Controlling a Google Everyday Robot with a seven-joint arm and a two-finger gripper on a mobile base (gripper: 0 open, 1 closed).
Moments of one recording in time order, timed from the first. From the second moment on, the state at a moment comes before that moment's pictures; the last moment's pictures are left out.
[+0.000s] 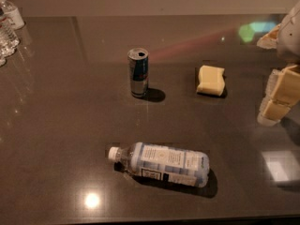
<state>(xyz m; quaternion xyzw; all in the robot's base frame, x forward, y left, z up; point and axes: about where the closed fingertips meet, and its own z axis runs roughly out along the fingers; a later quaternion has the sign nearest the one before) 0.438 -0.217 0.976 -0.60 0.78 -0.03 0.16</state>
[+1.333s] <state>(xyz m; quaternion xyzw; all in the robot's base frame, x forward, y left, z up) 0.492 -0.233 0.958 -0.58 0.79 0.01 0.21</state>
